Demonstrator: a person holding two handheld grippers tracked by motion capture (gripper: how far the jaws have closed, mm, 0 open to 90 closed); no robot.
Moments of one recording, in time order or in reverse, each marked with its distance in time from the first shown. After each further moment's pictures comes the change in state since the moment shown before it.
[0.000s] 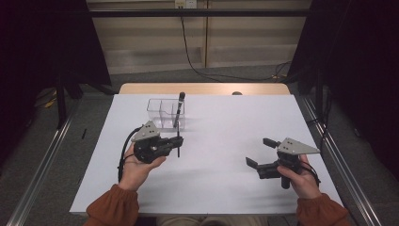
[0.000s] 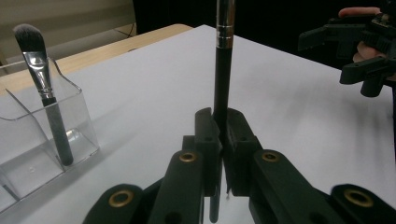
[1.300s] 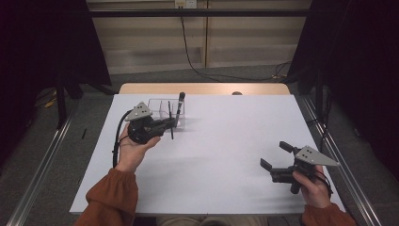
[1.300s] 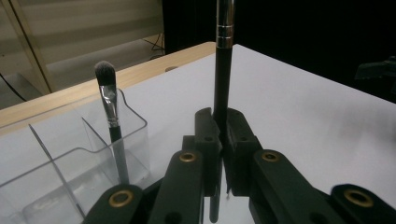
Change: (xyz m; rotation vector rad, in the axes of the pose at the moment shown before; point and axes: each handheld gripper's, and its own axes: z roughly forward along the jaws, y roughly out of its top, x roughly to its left) left arm 0.038 0.030 -0.001 -0.033 0.089 -0.030; right arm -0.014 -0.025 -0.028 -0.099 -0.099 0.046
